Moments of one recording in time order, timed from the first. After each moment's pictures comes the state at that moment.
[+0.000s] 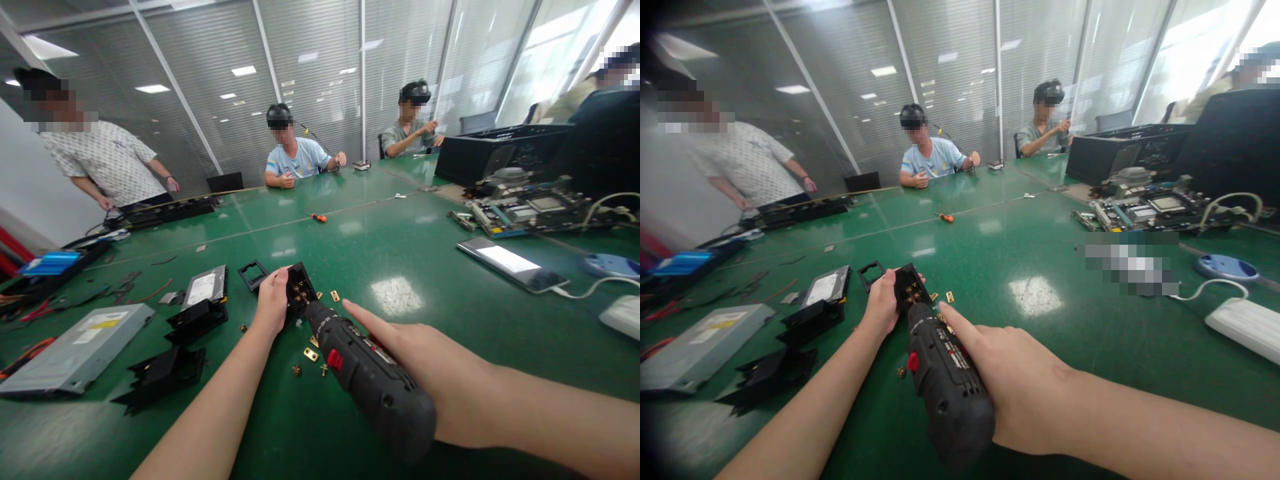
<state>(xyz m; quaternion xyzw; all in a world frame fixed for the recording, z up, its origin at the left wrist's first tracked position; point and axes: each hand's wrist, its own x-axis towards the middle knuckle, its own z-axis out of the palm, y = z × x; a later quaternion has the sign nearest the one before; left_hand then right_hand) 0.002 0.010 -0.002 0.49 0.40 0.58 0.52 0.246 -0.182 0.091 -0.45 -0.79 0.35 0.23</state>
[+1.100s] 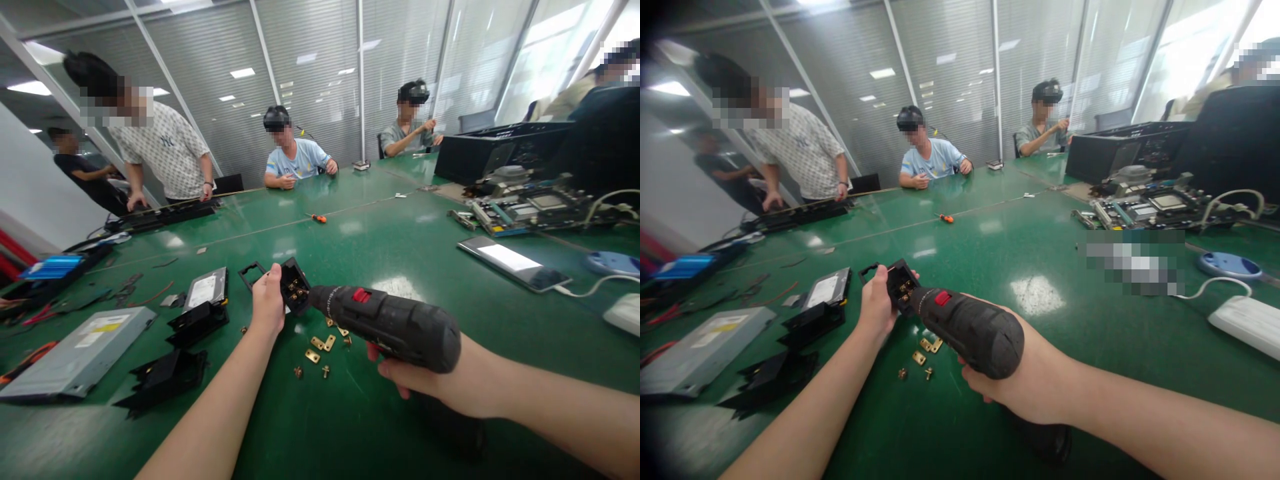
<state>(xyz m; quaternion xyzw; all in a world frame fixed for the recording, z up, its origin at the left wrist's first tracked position) 0.011 -0.001 0.021 0.44 0.41 0.61 0.51 0.246 -0.177 0.084 -0.44 -0.63 0.52 0.37</state>
